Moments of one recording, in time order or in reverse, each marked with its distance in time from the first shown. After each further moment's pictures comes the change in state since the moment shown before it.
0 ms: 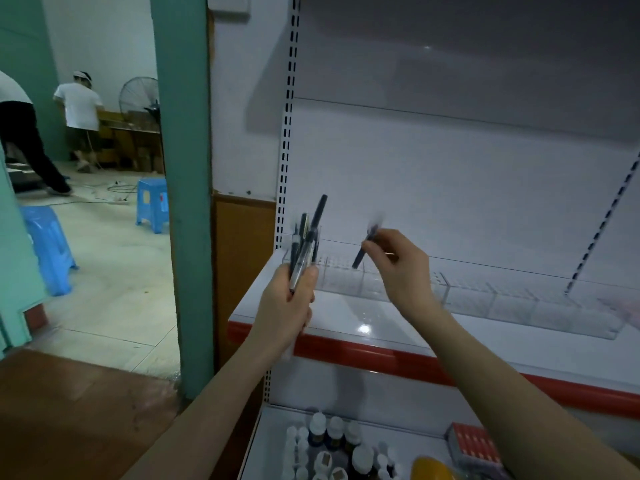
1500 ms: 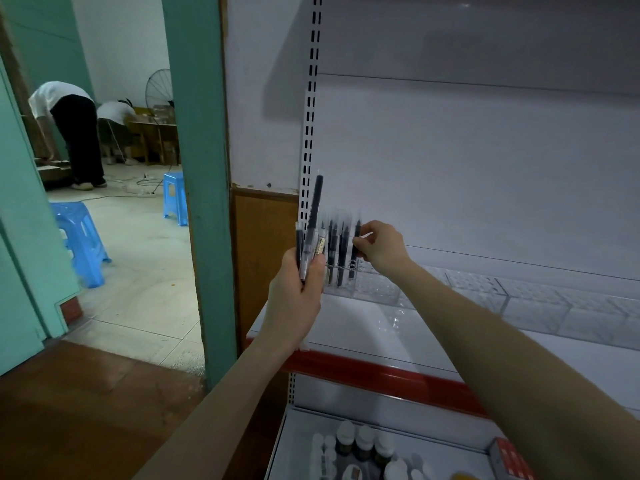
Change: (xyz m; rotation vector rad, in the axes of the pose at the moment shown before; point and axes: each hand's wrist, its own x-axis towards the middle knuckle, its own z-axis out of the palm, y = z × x) left_hand 0.057 -0.038 -0.015 0.144 0.104 0.122; right_hand 0.077 0.049 0.093 -0.088 -0.356 0.404
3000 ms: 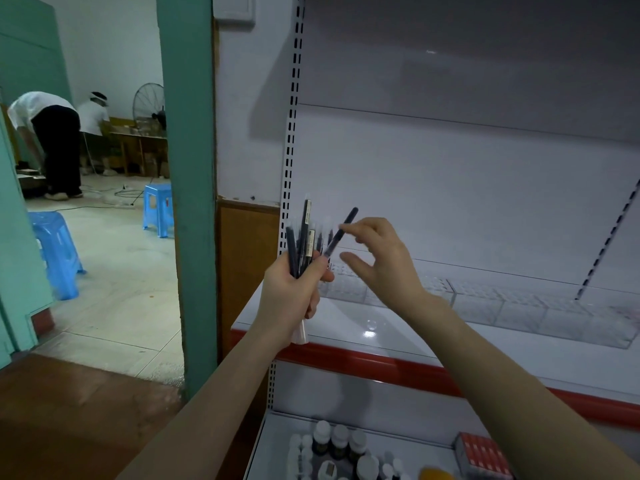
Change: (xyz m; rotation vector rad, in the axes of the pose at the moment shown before) left_hand -0.032 0.056 0.005 -0.334 -0.044 -0.119; right_hand -0.100 -0.016 -0.054 -0.256 0.287 -0.709
